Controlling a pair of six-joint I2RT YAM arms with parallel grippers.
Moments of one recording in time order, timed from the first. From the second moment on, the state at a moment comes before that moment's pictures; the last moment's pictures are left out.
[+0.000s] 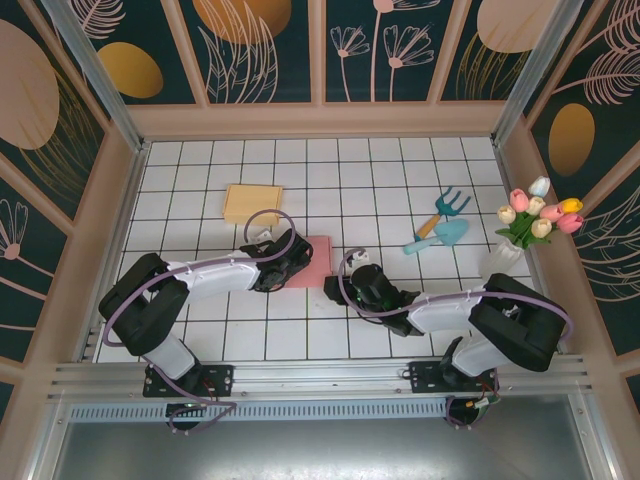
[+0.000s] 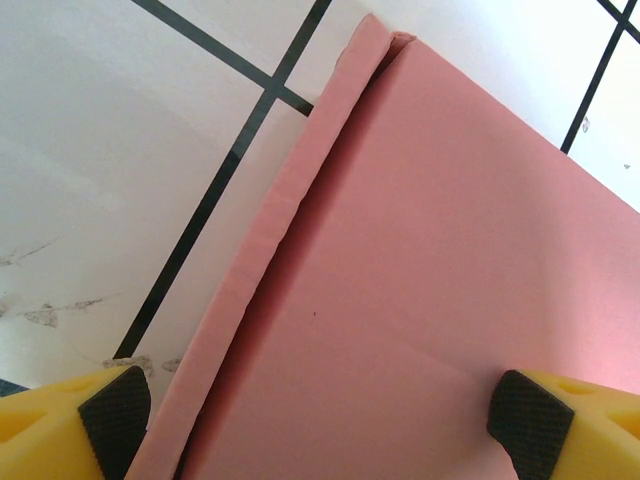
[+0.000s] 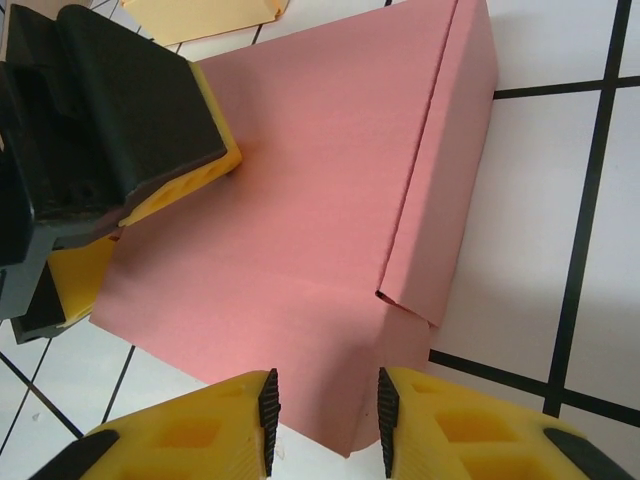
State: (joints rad) left arm -0.80 1.63 0.85 -0.37 -0.31 -1.34; right arm 0.98 1.42 0.36 0.51 0.13 0.76
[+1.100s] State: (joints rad) left arm -0.80 1.64 0.85 -0.35 -0.32 -1.34; right arm 0.99 1.55 0.39 0.56 0.16 0.73
